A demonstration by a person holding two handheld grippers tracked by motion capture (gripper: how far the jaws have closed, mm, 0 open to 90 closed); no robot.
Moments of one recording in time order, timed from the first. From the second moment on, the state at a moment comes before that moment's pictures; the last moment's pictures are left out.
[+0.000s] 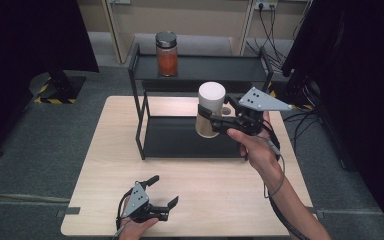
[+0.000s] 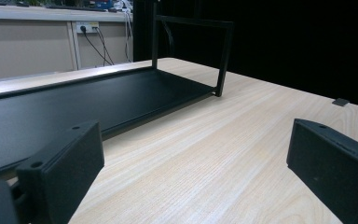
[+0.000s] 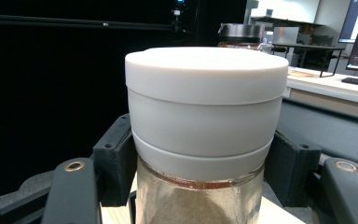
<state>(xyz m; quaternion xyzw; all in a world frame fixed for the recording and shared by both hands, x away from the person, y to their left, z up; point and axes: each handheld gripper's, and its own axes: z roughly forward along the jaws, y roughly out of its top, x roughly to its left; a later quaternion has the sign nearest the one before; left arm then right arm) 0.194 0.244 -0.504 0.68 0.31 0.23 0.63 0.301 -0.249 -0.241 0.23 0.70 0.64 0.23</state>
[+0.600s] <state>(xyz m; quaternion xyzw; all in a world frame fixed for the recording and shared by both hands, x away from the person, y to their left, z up) 0.194 0.244 -0.504 0.68 0.31 0.23 0.63 0.319 -0.241 -0.212 0.24 0.70 0.63 0.24</state>
